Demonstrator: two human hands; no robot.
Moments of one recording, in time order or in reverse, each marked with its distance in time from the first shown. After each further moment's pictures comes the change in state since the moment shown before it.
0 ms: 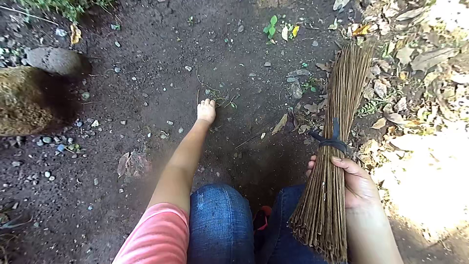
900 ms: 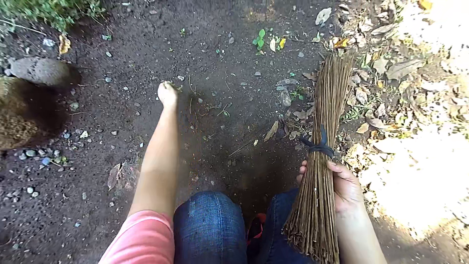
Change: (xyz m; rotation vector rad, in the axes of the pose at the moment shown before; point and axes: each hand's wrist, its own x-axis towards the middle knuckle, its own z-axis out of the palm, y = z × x) left_hand 0.028 -0.051 -0.110 -0.885 0.523 -0.446; right_hand 0.002 -0.003 0.000 0.106 -0.082 0.006
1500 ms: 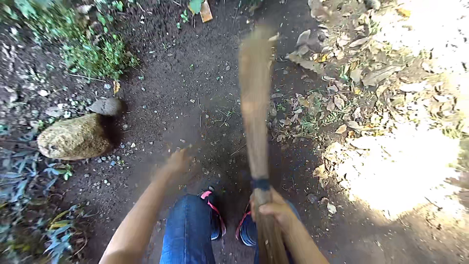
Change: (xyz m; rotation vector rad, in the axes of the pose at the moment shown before) left_hand -0.193 0.061 -0.181 0.684 -0.849 -0.030; right_hand -0.139 0.003 0.071 -0.356 -0.407 0.276
